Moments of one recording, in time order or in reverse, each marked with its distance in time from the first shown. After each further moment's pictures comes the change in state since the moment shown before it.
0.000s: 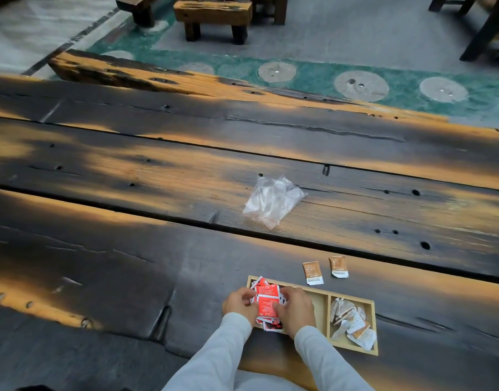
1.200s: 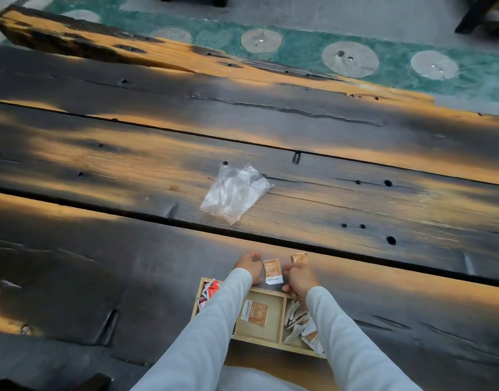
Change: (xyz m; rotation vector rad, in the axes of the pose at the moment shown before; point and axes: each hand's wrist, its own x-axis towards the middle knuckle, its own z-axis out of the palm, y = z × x) left_hand 0.061 0.107 0.120 -0.059 -0.338 -0.175; right_hand 0.115 0.067 -0.103 0.389 -0.209 0.361
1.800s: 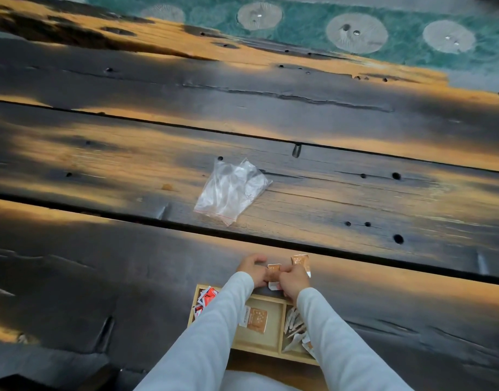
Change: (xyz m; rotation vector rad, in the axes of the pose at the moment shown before) left_hand 0.041 -0.007 0.015 -0.024 -0.062 -0.083; right_hand 0.035 0.001 0.020 -0.012 -0.006 0.043
